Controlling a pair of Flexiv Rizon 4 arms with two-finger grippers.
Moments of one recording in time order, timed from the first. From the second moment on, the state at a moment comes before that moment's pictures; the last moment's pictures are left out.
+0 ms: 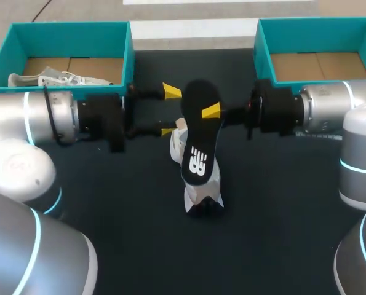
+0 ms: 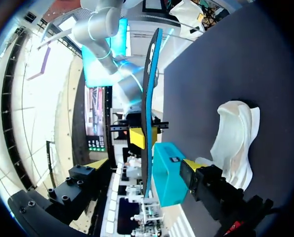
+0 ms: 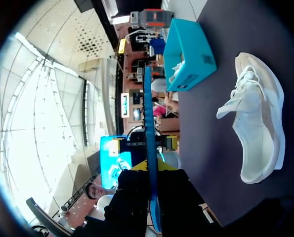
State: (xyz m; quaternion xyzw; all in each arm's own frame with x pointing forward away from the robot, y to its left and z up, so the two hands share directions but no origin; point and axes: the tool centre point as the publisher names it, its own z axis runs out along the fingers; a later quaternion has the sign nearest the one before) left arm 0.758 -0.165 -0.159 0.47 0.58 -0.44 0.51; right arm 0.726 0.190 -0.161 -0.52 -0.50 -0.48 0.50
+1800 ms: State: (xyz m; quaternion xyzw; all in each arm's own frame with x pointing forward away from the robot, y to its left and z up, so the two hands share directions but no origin) left arm 0.765 -0.197 -0.183 0.44 0.57 -0.50 0.48; right arm 0.723 0.161 -0.175 -0.53 -0.52 -0.53 0.41
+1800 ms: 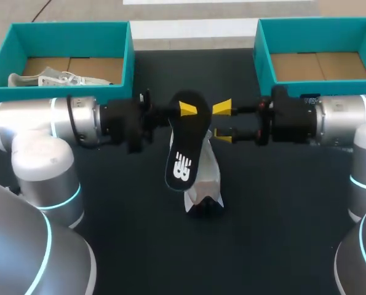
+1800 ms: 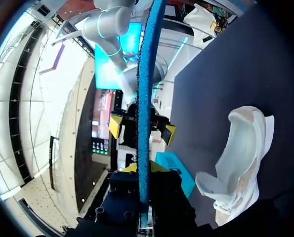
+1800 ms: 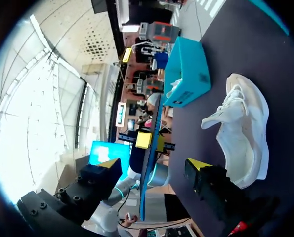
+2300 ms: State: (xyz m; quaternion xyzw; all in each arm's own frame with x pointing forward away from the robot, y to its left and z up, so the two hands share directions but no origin) left arm 0.747 -0.174 -0.194 0.44 0.58 -0.50 0.46; right arm 0.722 0.119 -0.192 -0.54 -0.54 -0.51 0.40
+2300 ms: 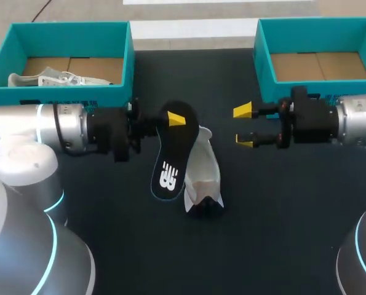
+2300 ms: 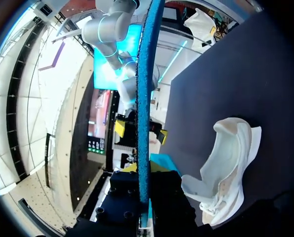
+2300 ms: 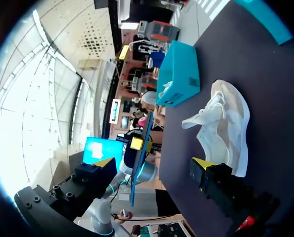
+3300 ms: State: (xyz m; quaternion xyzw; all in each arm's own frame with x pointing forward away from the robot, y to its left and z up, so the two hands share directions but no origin) left arm 0.737 -0.173 -0.193 0.44 0.58 -0.50 0.46; right arm 0.721 0.121 -0.168 -0.49 -0.67 -0.48 0.28
